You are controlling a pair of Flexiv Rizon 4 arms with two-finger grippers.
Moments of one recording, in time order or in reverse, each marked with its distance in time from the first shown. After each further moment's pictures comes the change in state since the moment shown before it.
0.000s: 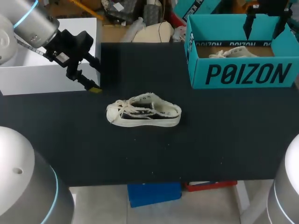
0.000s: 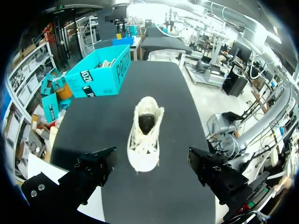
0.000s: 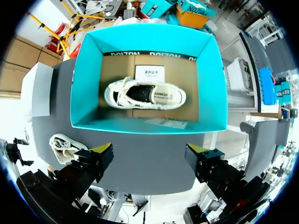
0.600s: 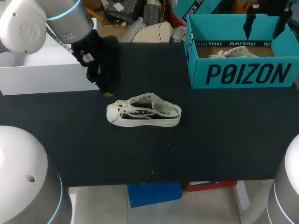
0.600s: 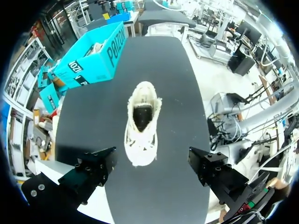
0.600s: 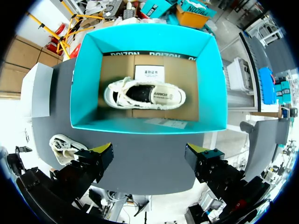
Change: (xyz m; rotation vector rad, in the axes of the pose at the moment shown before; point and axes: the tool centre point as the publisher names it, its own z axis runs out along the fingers) left arm 0.011 -0.025 0.022 -0.273 -0.036 0.010; right arm -0.006 0.000 0.001 0.002 -0.010 0.029
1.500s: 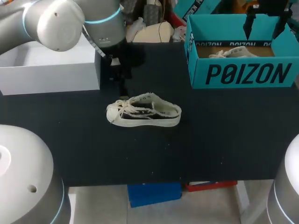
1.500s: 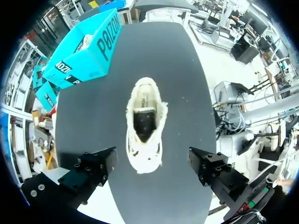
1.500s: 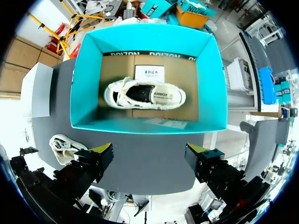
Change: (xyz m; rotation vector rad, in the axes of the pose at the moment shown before) left arm -0.010 -0.032 0.032 -0.171 -0.011 0.043; right arm 0.000 0.000 0.000 0.000 0.000 0.000
